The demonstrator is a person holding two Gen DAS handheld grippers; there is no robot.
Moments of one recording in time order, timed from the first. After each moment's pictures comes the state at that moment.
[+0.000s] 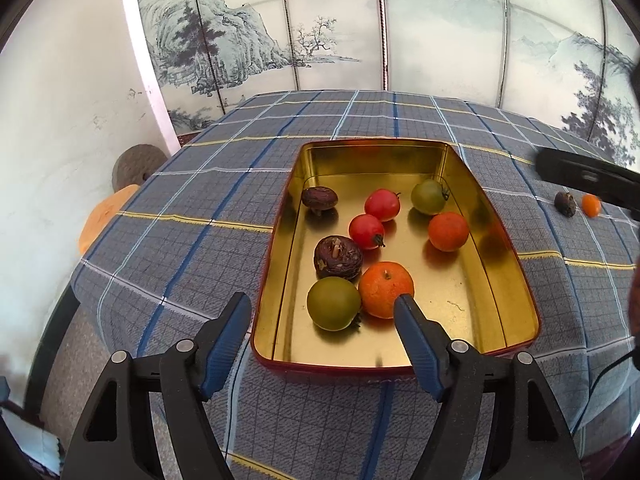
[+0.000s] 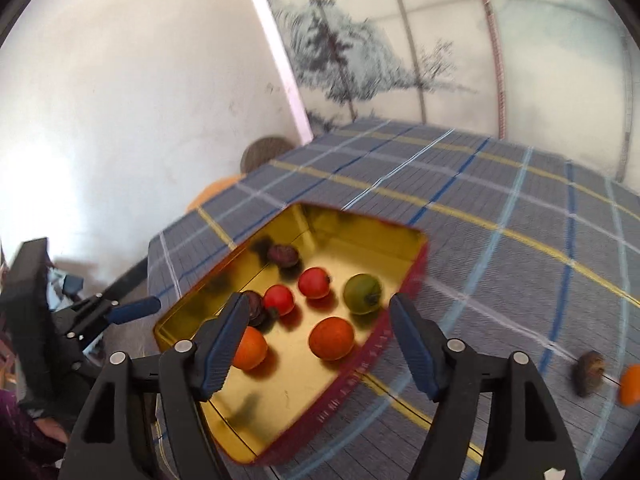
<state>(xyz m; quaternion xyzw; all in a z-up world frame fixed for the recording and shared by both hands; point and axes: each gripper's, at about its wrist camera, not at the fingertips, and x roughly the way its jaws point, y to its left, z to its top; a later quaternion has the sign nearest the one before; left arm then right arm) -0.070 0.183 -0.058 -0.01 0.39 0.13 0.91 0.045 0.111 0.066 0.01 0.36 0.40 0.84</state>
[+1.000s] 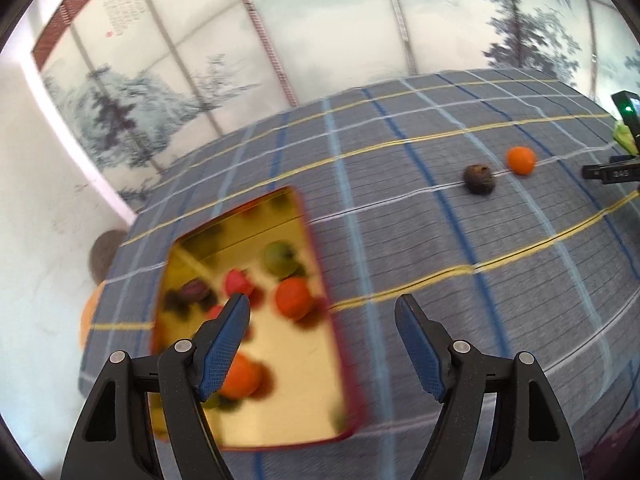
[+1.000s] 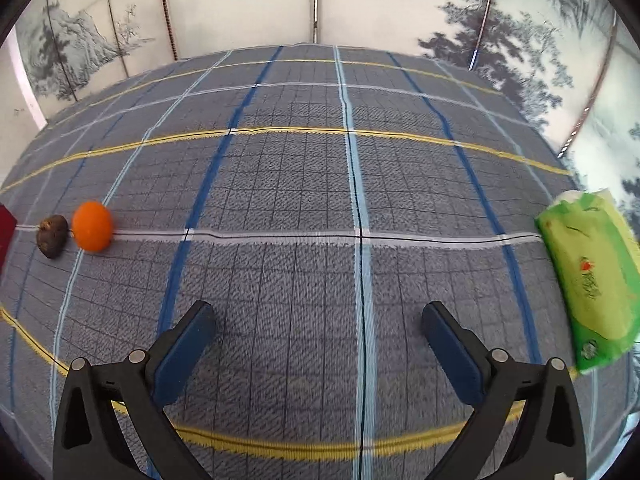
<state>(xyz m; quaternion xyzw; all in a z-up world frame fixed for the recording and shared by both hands) 0.005 0.036 -0.038 0.14 0.41 0.03 0.90 0.103 -0.227 -0.021 0.00 0.51 -0.01 0.86</state>
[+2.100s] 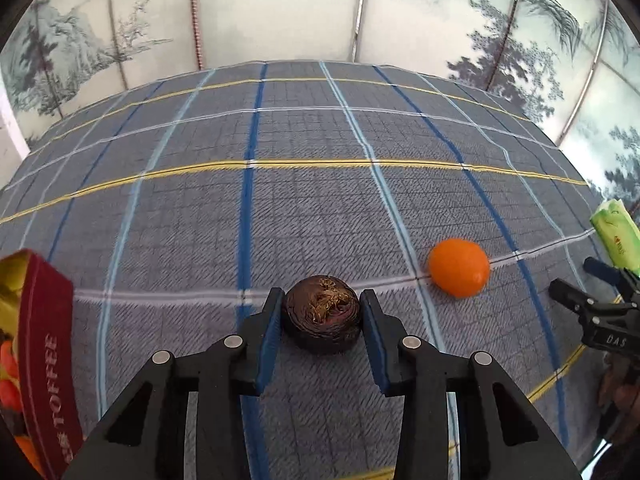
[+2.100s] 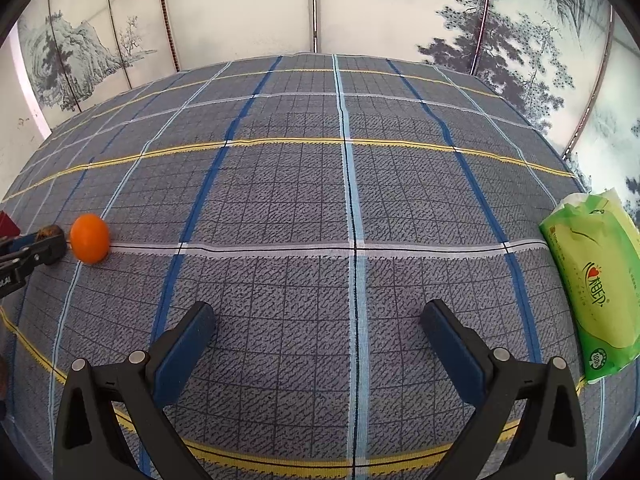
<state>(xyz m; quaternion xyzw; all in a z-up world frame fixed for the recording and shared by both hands) 0.154 -0.062 -0.100 -0.01 0.46 -0.08 0.89 0.104 -0.228 -0.022 0.01 0.49 -0.01 0.87</state>
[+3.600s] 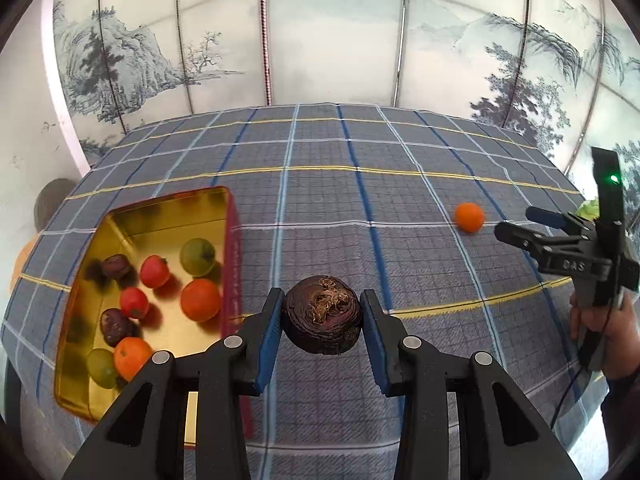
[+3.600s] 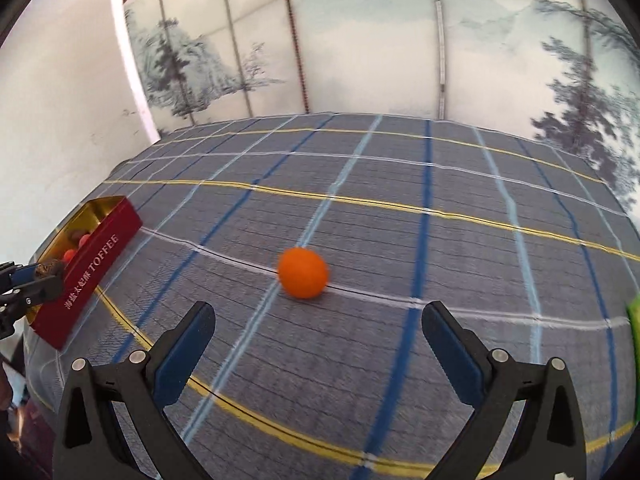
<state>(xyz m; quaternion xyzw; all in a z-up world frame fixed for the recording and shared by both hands) 0.008 0.026 -0.035 -0.01 0.39 -0.01 0.92 0.090 -0.125 0.016 0.01 0.40 0.19 0.89</state>
